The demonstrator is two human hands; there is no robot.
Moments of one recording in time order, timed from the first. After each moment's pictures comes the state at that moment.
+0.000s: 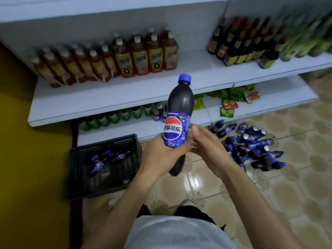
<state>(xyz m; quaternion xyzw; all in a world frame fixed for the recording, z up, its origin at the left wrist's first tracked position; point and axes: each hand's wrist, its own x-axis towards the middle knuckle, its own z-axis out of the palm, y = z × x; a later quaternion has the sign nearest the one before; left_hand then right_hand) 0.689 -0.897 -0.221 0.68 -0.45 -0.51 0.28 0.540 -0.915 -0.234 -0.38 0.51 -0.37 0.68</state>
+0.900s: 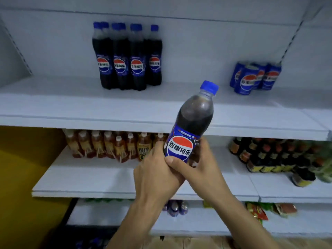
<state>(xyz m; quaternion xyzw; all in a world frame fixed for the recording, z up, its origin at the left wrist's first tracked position) 0.706 -1.130 -0.119 0.74 -0.55 -0.11 0.38 0.594 -1.161 -0.107 -0.65 0.42 -0.42 0.47</state>
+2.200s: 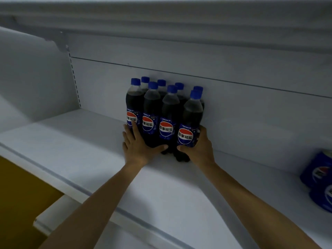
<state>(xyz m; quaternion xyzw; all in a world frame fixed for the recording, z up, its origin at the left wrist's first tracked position) 0.918 -1.425 -0.104 0.84 -0.32 0.00 0.44 0.755 -1.522 -0.074 -0.78 0.32 -0.40 0.37</state>
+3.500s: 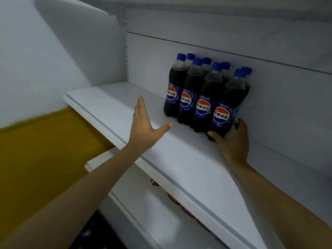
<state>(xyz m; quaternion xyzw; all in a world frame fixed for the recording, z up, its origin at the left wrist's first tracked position) 0.891 -1.302 -0.081 0.79 -0.31 0.08 0.52 0.738 -1.507 -0.103 -0.78 0.32 -0.42 0.33</state>
